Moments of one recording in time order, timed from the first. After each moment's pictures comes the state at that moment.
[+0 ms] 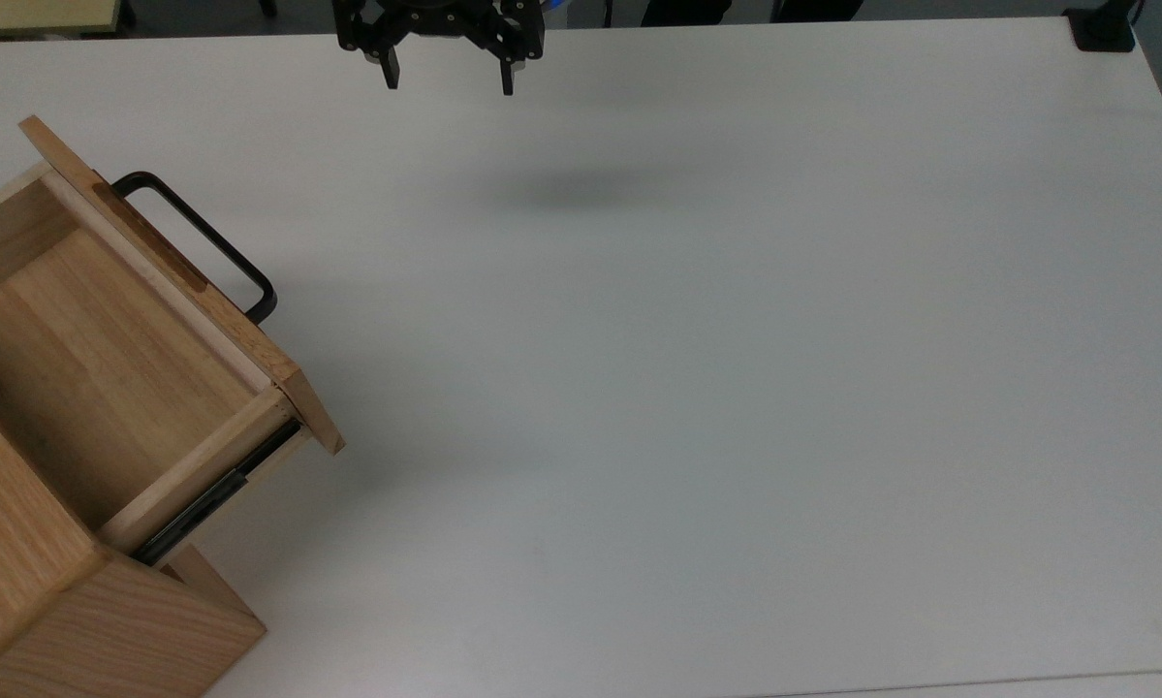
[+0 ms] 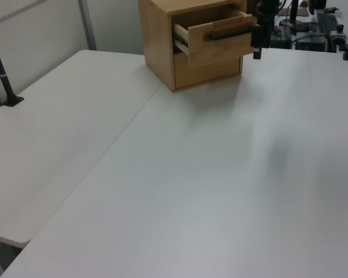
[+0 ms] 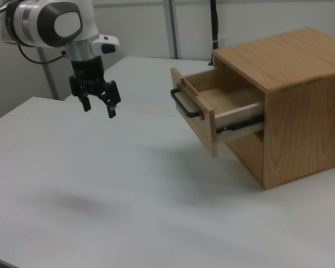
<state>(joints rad) 0.02 0.03 0.00 -1.66 0.00 1.68 0.05</state>
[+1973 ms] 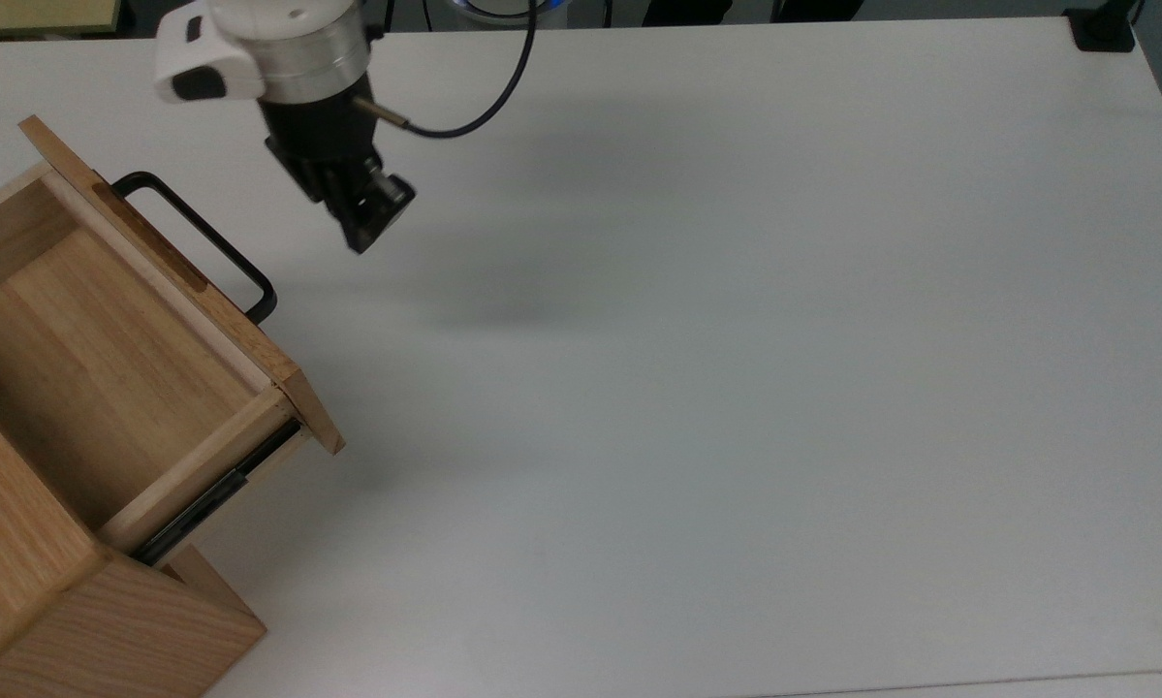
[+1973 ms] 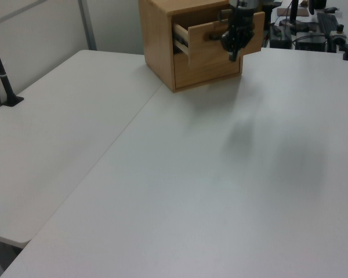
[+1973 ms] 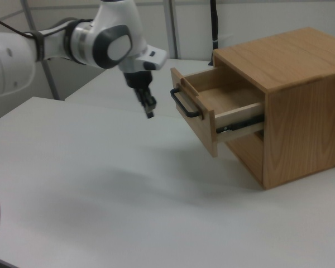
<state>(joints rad) -0.10 0.28 -0.01 -1.49 0.04 1.95 0.49</state>
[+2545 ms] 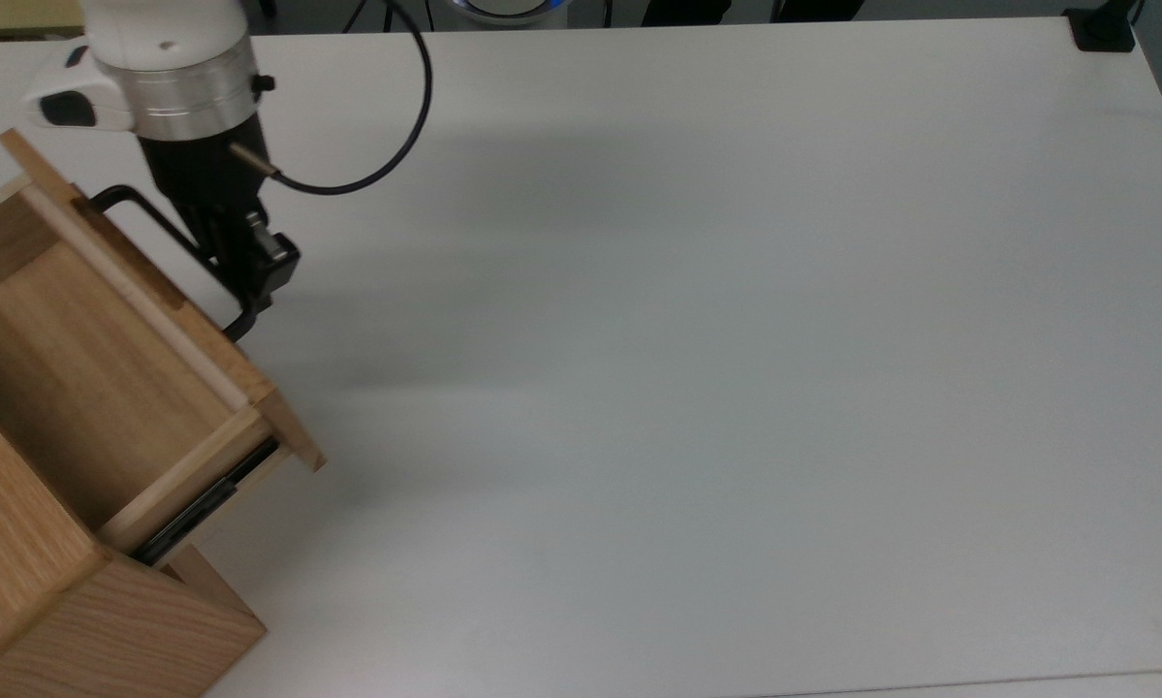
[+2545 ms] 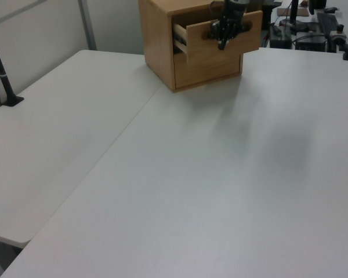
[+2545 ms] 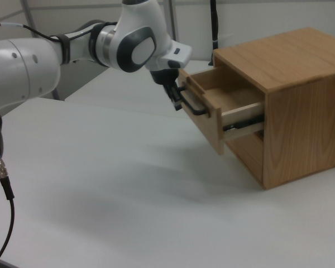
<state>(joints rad) -0.18 0.40 -0.01 -1.35 0.04 2.07 0.51</state>
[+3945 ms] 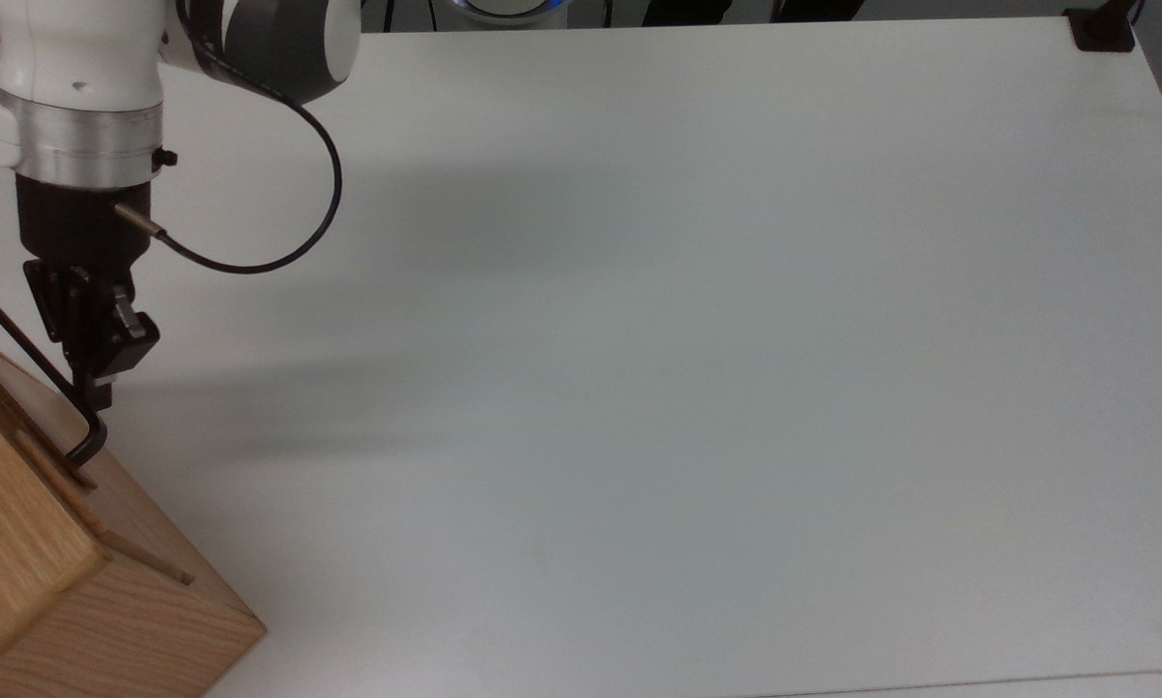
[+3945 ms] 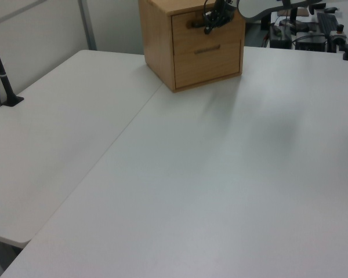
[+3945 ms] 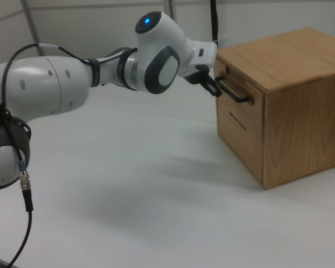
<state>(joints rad) -0.25 0.53 0.00 -1.31 -0.09 2.52 0.50</state>
